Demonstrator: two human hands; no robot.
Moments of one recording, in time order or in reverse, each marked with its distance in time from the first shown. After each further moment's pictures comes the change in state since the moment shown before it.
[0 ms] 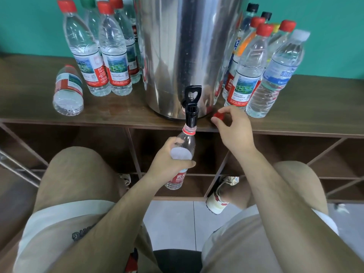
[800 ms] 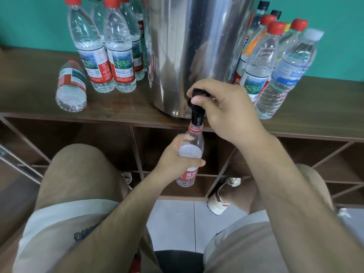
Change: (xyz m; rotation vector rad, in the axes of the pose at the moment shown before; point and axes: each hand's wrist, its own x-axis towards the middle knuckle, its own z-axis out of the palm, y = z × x) left_hand 0.002 0.010 0.007 -0.126 -0.038 0.009; right_hand 0.002 -0.098 -0.027 0.054 -0.165 -0.596
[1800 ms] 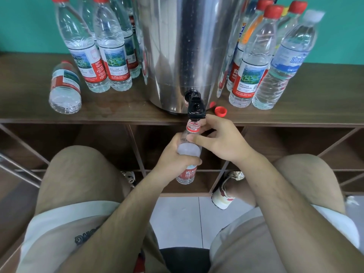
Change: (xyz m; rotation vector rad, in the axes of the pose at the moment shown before) left_hand 0.002 -0.004 -0.003 0.006 -0.052 -0.033; right_hand -0.064 0.052 0.050 0.421 -0.174 0.398
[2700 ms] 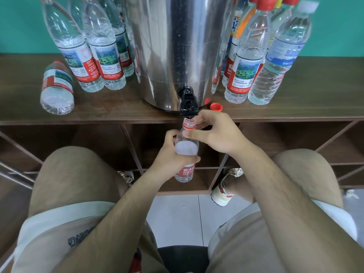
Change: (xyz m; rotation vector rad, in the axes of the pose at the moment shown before) left_hand -0.001 0.004 0.005 0.110 0.053 -0.041; right_hand 0.009 0.007 -0.008 -0.023 -0.010 0.057
